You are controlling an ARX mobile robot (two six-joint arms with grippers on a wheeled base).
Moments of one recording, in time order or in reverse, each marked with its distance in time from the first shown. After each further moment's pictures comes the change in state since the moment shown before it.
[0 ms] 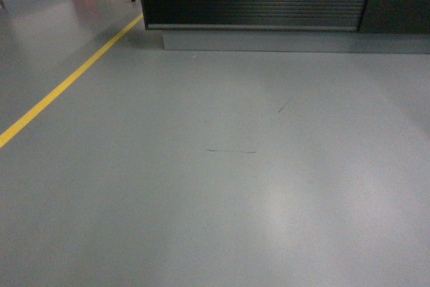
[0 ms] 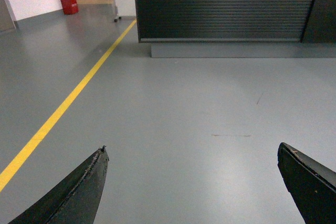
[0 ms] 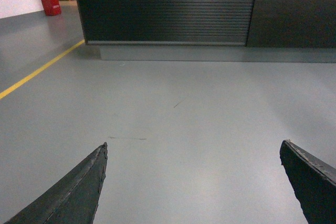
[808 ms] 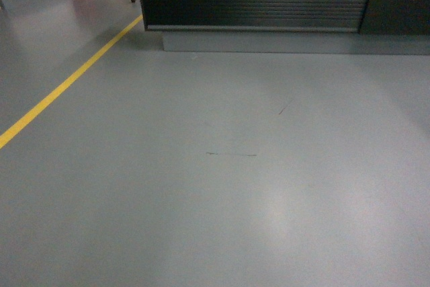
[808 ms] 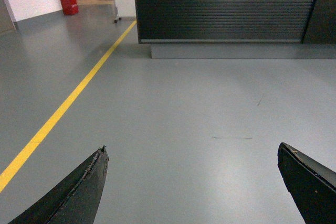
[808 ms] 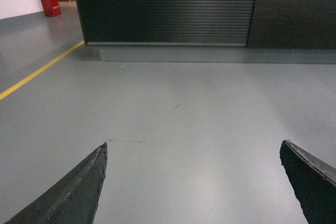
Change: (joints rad) left arm 0.000 0.000 0.000 0.000 0.000 0.000; right arm 0.000 0.000 0.000 0.000 0.000 0.000
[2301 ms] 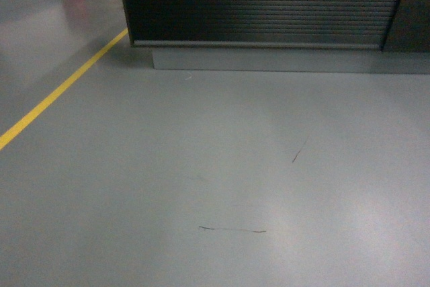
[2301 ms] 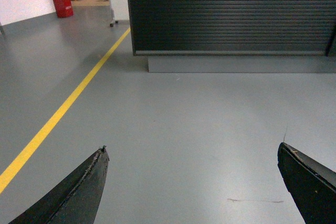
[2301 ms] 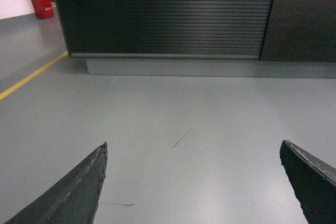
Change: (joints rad) left arm 0.000 0.000 0.000 0.000 0.000 0.000; right arm 0.000 0.000 0.000 0.000 0.000 0.000
